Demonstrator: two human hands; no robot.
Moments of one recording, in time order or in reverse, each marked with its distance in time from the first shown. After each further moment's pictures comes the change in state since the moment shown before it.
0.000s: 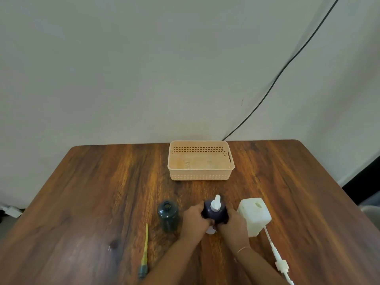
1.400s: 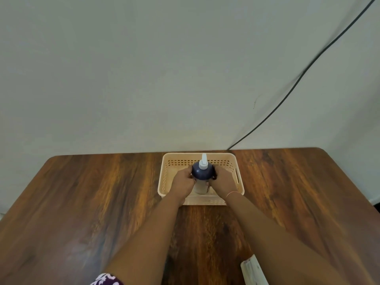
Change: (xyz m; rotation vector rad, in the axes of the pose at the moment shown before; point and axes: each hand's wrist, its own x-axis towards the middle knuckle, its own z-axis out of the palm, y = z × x) left_hand 0.211 0.026 -0.037 -0.198 0.001 -0.035; right_hand 0.231 -0.072 0.021 -0.061 -0.098 -0.172
